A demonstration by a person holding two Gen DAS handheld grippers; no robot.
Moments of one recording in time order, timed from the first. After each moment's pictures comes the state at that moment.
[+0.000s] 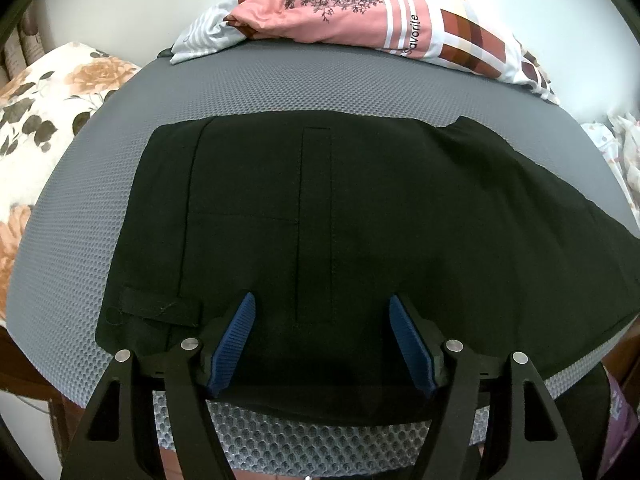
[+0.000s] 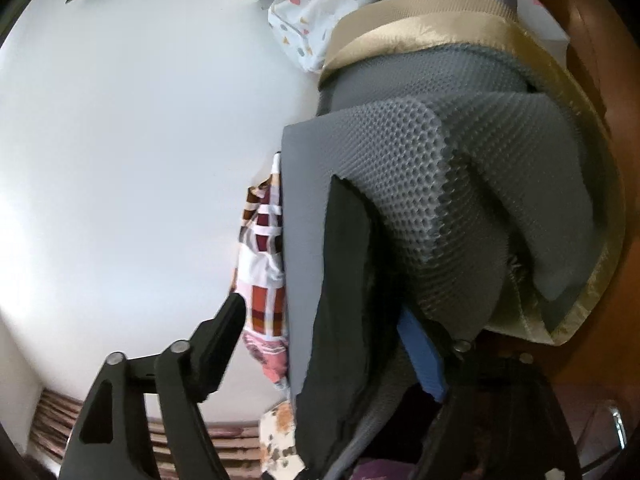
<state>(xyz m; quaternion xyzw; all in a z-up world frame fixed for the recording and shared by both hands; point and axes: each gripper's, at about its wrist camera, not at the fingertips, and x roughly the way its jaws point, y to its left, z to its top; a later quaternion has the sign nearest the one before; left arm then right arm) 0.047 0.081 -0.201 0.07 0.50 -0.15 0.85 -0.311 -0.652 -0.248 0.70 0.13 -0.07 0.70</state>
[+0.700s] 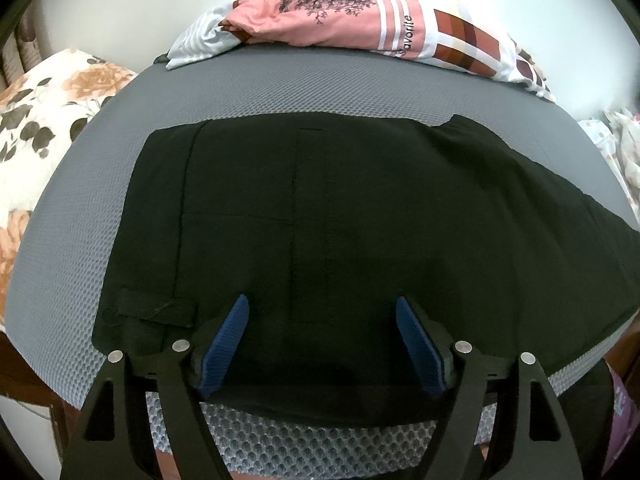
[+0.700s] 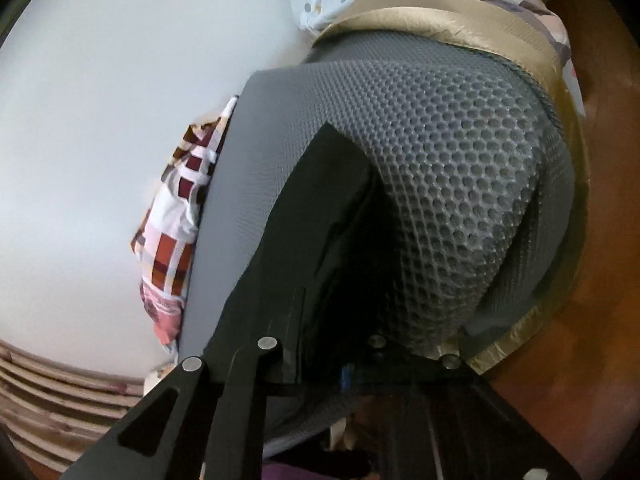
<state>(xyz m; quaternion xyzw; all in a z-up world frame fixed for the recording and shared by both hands) 0.045 0.078 -0.202 0.07 0.49 -0.15 0.86 -0.245 -0.637 -0.241 0.57 0.29 -0.13 0.76</state>
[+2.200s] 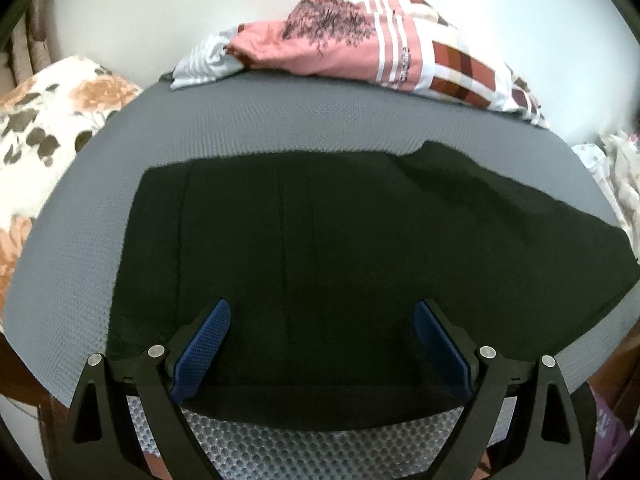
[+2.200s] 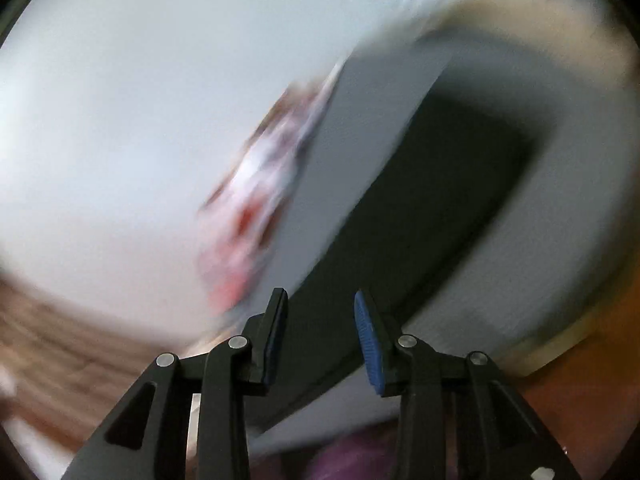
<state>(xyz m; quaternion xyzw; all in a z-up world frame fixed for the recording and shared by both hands) 0.041 0.073 -0.181 0.05 0.45 -0.15 0.88 -0.218 -0.511 -0.179 0.58 0.26 0.04 0.77</state>
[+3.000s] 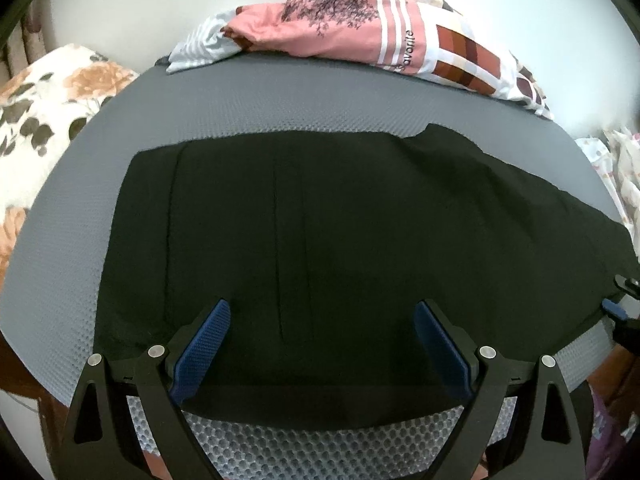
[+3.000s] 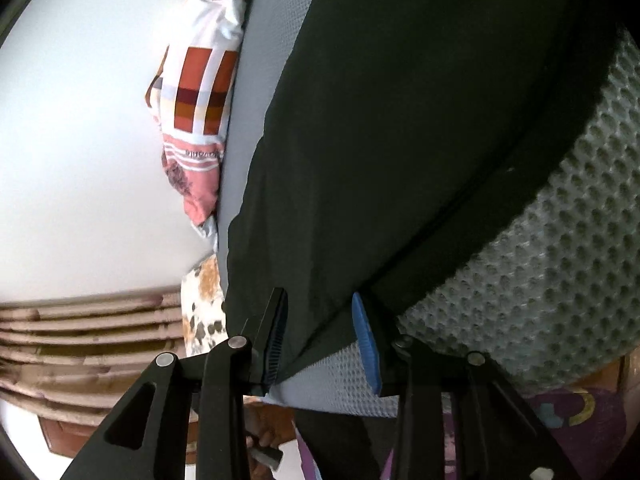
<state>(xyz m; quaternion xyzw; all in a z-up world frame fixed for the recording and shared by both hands) 0.048 0.072 -0.195 0.04 0.48 -0.15 0.86 -0.099 -0.372 -0.260 0.62 0.40 0.04 0.67</state>
